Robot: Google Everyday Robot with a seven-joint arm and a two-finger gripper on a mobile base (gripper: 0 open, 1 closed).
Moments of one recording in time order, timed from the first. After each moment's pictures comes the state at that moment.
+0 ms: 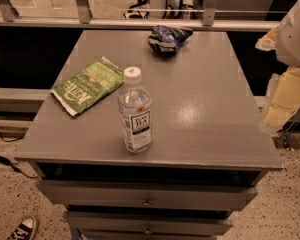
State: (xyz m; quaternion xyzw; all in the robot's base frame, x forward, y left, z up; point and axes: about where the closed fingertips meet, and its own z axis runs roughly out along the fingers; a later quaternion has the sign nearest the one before) arm 0.438 -0.217 0.976 -0.60 0.78 -0.03 0.16
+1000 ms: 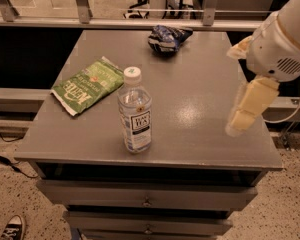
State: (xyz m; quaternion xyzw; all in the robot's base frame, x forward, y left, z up) arm 0.452 -0.171 0.954 -0.61 0.76 0.03 0.21
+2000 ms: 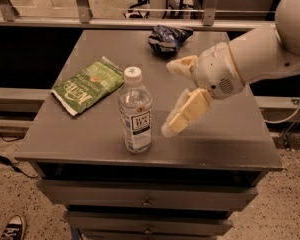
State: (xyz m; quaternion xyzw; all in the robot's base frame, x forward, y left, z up) arm 0.473 -0.048 0.924 -0.59 0.67 0.27 0.35
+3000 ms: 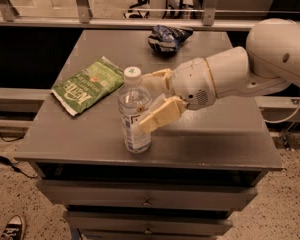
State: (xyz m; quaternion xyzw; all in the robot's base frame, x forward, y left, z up) arm 0.461 0.009 0.918 -0.56 0.61 0.40 0.38
